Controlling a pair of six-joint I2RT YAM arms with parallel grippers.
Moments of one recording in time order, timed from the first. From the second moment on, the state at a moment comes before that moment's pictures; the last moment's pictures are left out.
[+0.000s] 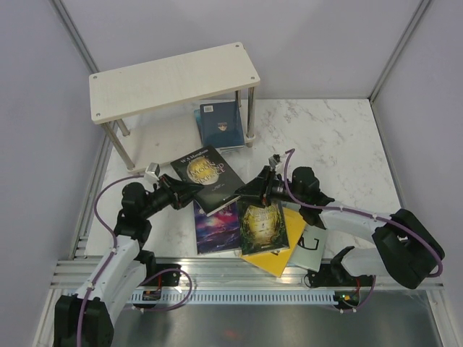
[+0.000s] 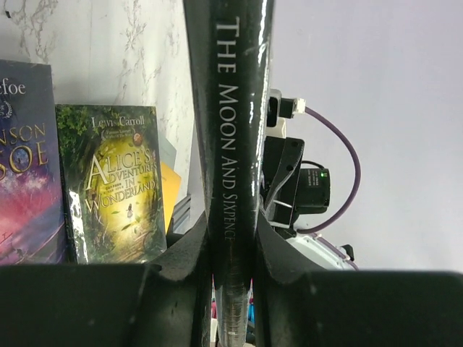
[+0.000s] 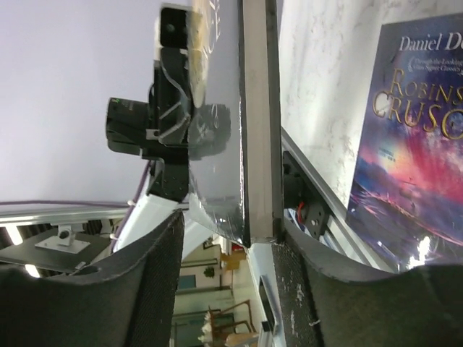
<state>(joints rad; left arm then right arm) -0.14 0.72 0.25 0.31 0.72 -1.46 0.65 1.30 0.48 0.66 -0.61 1.38</state>
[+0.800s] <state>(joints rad) -0.13 0.84 0.30 0.33 0.77 -1.43 0.64 1.44 0.50 0.86 -0.58 1.52</state>
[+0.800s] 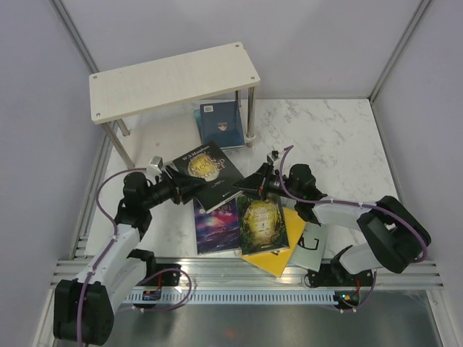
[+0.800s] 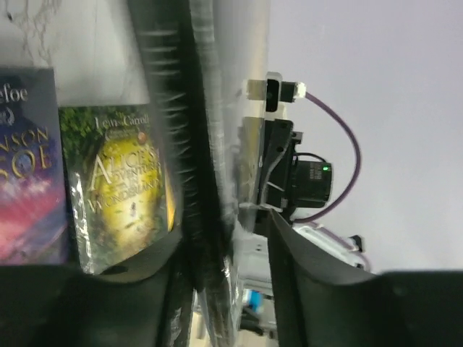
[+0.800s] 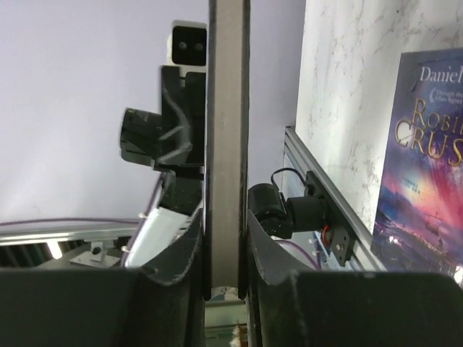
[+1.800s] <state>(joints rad) -0.13 0.85 0.78 -0.44 0.72 -0.84 0.43 1.89 1.13 0.66 -0.52 1.46</state>
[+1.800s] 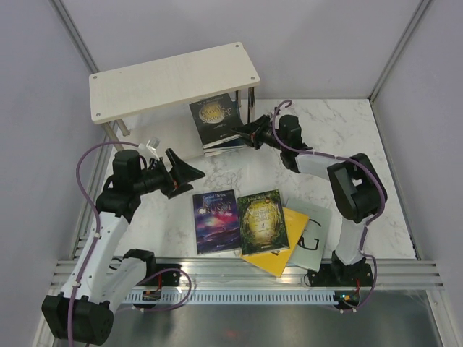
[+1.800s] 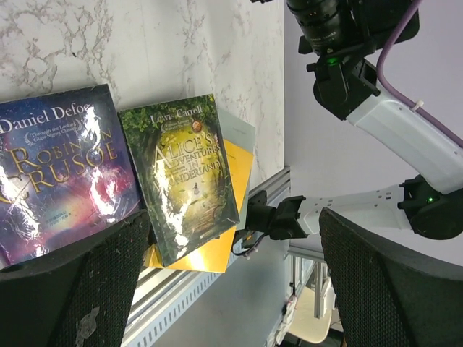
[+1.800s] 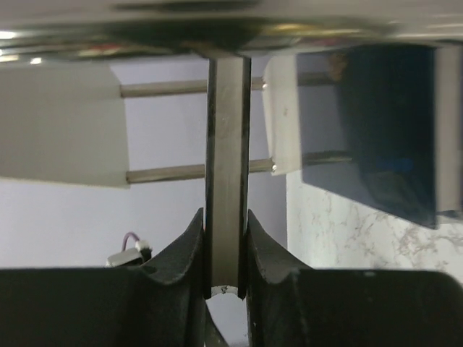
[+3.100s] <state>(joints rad) -0.13 0.88 0.70 -0.66 0.59 -0.67 0.43 1.71 0.93 0.16 -0.54 1.13</state>
